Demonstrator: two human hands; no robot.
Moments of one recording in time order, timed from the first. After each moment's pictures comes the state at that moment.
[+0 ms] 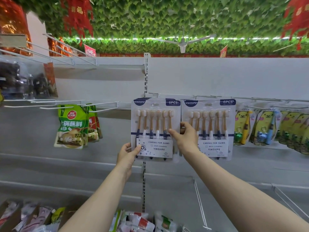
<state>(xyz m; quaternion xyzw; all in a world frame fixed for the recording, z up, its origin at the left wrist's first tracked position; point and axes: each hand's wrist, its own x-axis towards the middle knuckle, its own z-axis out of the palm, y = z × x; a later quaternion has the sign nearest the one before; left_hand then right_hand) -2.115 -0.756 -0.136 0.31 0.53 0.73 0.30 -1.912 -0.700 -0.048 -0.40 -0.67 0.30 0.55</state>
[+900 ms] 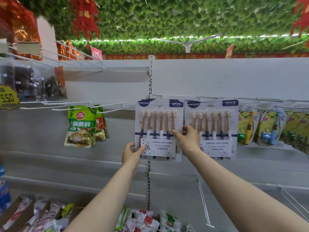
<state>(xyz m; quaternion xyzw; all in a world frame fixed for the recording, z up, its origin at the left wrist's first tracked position) -2.096 -0.781 -0.120 0.31 0.61 0.69 0.22 -1.911 -0.704 -0.047 -0.44 -0.67 0.31 0.52</state>
